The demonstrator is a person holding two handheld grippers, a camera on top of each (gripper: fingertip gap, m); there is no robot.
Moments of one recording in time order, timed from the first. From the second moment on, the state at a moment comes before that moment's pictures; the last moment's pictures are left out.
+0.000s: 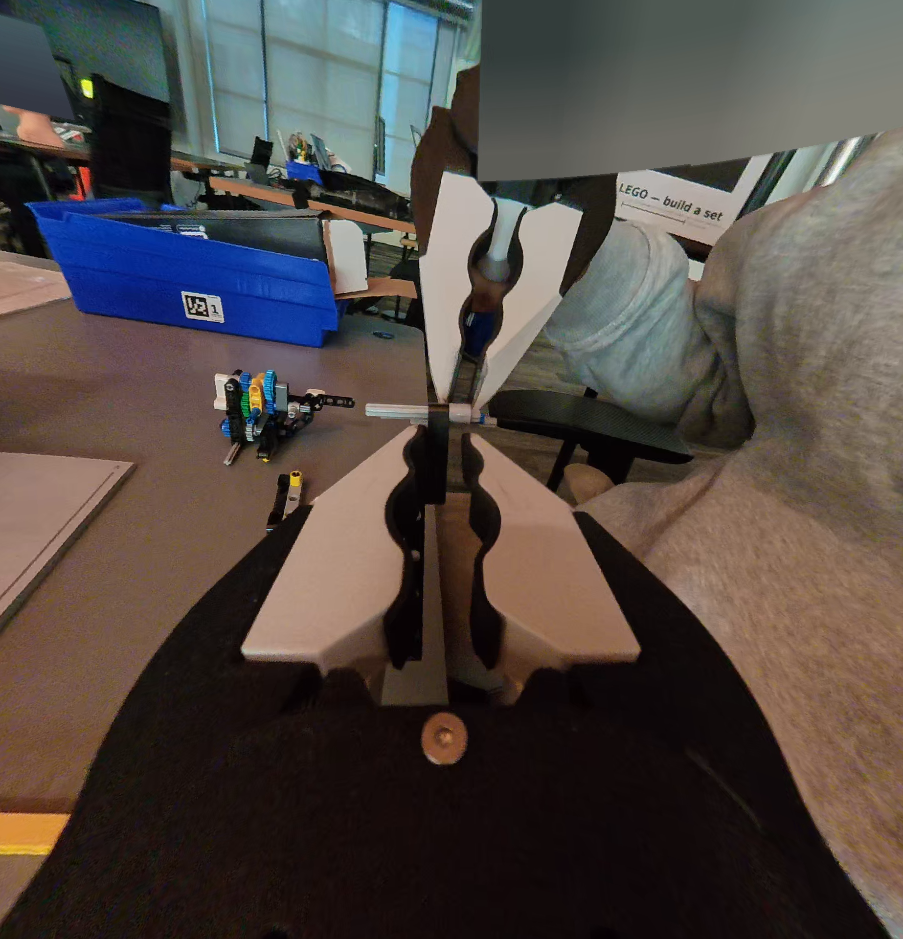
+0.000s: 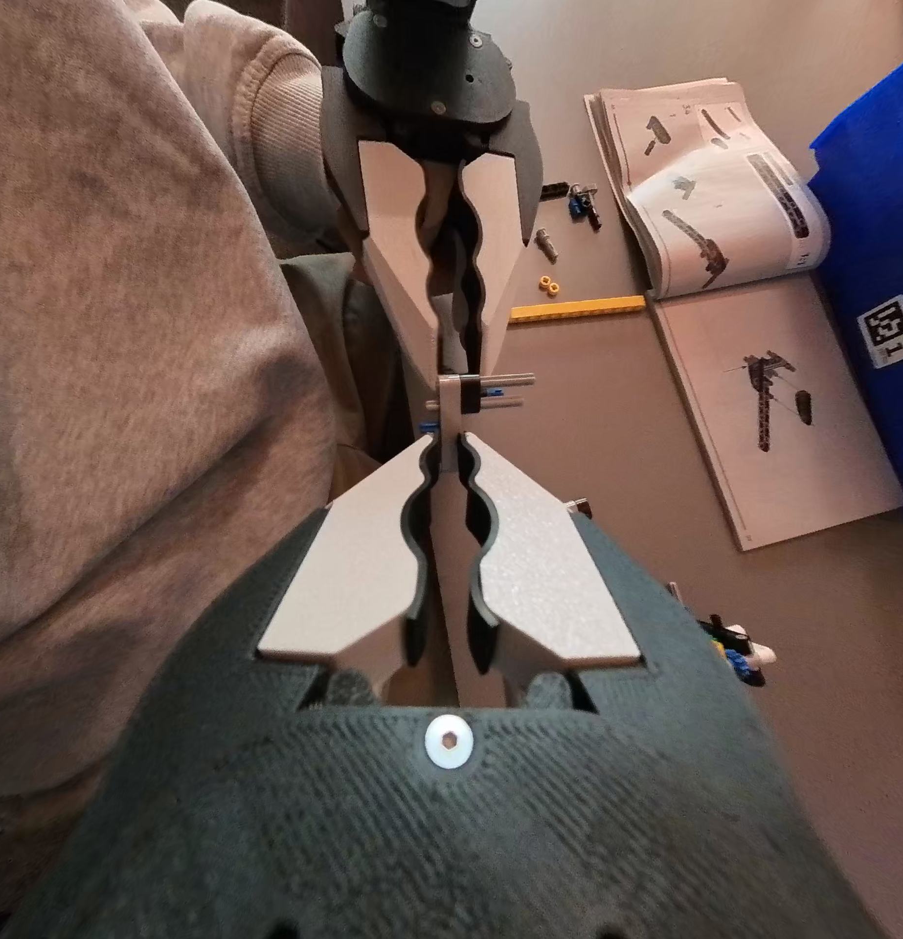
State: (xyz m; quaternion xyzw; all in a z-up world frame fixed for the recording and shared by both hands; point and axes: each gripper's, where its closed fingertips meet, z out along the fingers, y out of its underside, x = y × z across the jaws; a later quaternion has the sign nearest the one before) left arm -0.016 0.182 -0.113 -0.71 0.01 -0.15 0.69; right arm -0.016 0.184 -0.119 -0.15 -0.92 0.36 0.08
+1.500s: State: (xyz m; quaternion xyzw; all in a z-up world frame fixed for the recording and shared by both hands) left arm -0.015 0.176 -0.093 -0.66 0.00 -0.20 0.72; right arm -0.025 0.176 -0.080 -0.21 -0.81 0.54 0.10
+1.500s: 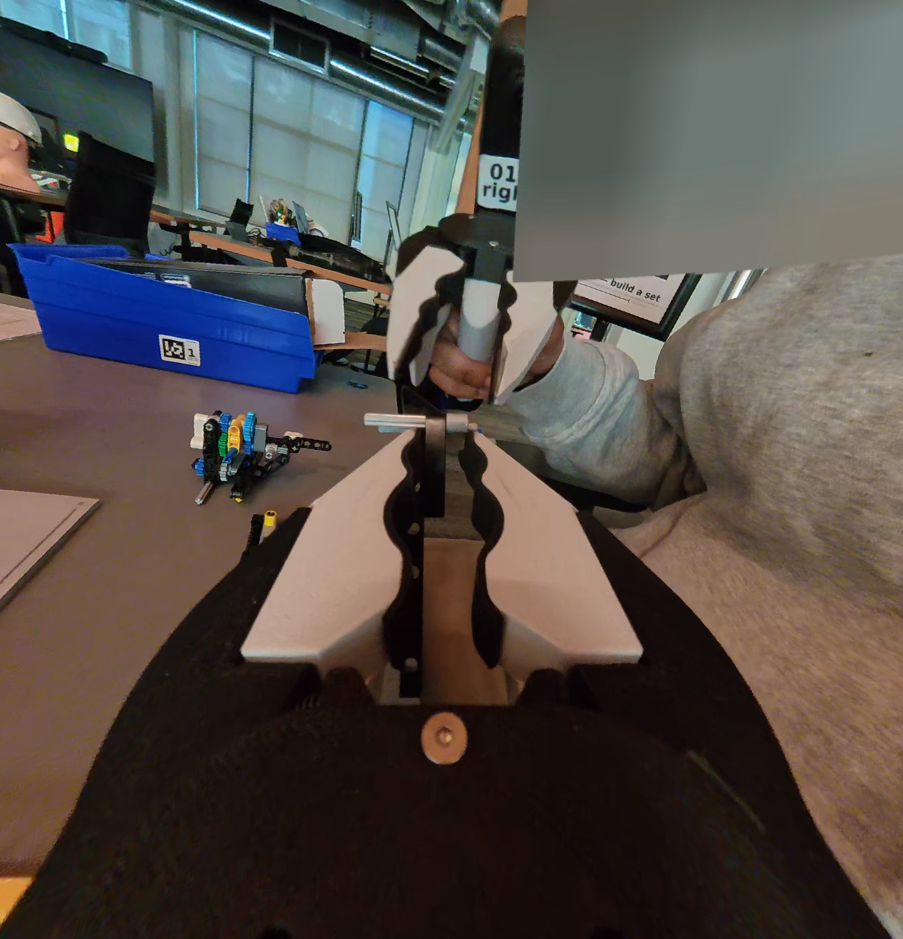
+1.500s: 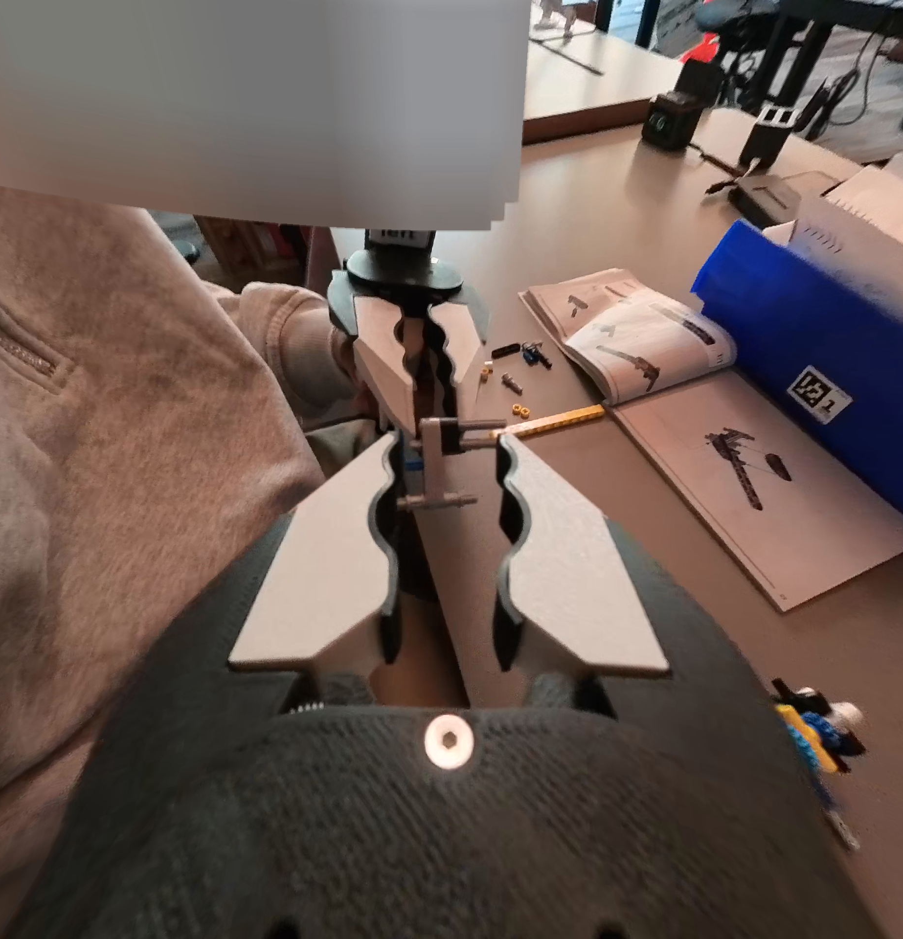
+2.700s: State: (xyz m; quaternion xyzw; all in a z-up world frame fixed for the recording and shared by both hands) left arm 0.002 0.176 -0.094 -0.67 0.04 -0.23 0.71; right arm -0.011 0.164 -0.090 -0.18 -0.81 0.56 0.01
